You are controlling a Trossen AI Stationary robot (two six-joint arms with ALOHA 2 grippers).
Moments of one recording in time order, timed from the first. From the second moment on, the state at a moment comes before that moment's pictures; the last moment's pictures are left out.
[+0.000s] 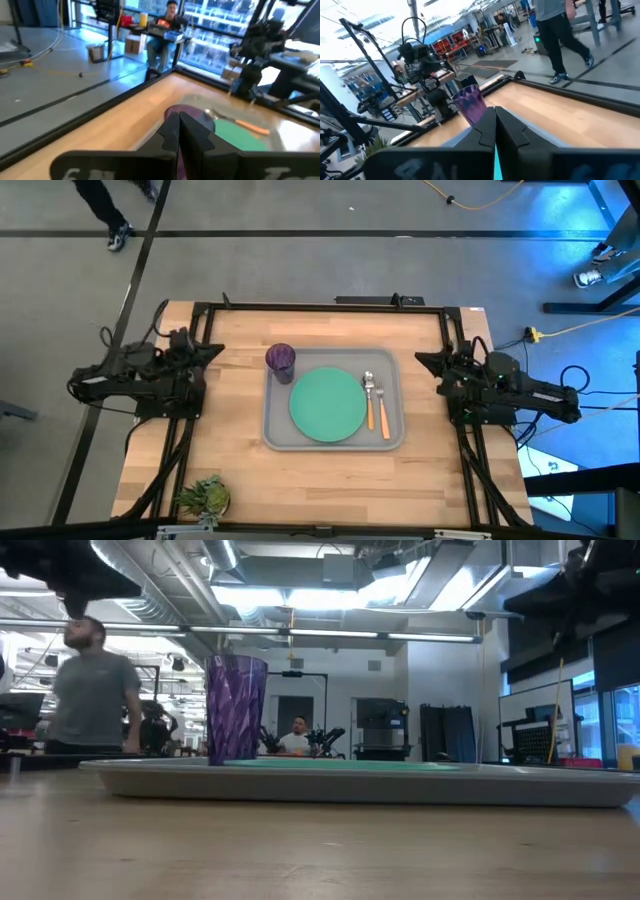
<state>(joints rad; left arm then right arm) 0.02 0.00 0.50 -0.59 -0.47 -0.28 -0.13 0.00 0.25 -0.22 0.22 0.46</state>
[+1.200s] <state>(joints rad) 0.02 0.02 0.02 0.04 -0.43 -0.01 -0.13 0.01 0.01 0.03 0.03 0.33</state>
